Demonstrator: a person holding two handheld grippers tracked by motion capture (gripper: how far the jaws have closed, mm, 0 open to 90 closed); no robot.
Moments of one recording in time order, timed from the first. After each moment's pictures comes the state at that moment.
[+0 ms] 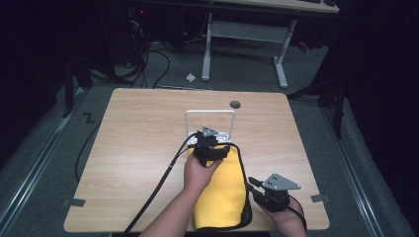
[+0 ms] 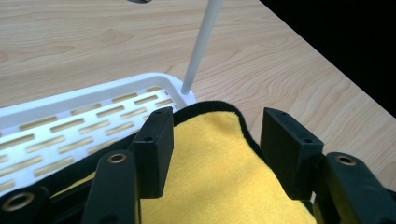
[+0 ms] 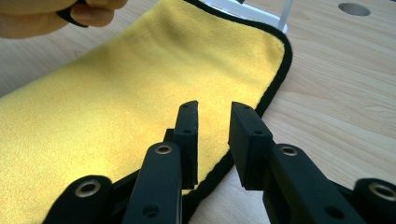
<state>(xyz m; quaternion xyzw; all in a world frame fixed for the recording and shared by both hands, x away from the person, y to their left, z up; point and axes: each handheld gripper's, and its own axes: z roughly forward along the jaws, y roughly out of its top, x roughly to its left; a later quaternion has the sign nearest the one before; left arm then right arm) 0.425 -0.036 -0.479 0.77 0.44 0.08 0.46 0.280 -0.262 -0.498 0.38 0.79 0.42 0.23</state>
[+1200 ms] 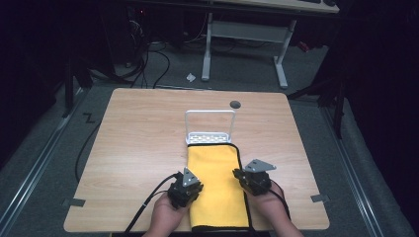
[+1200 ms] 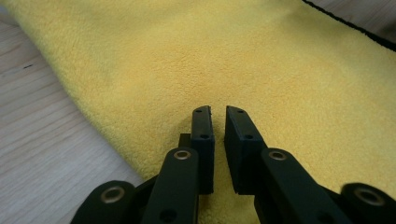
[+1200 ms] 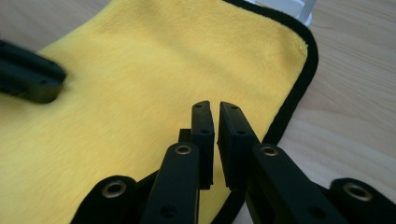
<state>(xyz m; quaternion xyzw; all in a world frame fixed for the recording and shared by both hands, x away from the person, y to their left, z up) 0.326 0.039 -0.530 0.84 0.35 0.12 0.39 0.340 -0.223 -0.511 0.41 0.81 0.37 0.21</state>
